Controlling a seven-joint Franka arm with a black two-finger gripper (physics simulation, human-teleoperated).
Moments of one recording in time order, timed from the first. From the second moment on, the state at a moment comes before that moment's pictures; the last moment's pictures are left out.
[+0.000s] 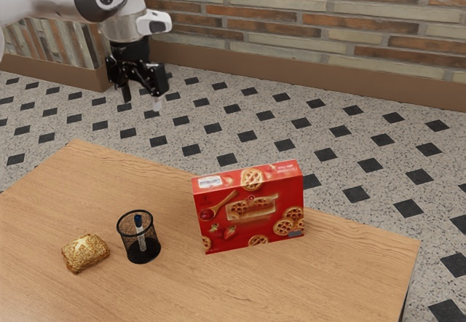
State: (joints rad) arm -0.23 0.13 0.26 -1.51 -0.03 1.57 0.10
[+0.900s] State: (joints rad) arm -0.23 -0.05 0.22 -2.31 0.01 2.11 -0.10
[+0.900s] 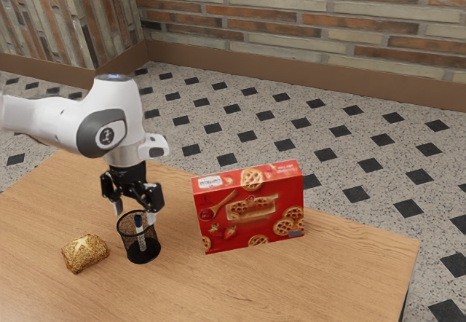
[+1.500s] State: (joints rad) arm -0.25 -0.18 0.25 -2.55 0.03 2.51 -0.09
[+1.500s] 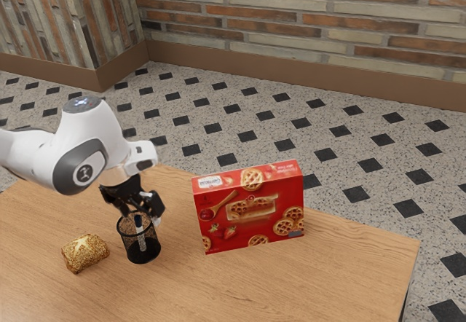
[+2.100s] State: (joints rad) arm -0.27 -0.23 0.25 -2.58 0.08 2.47 -0.07
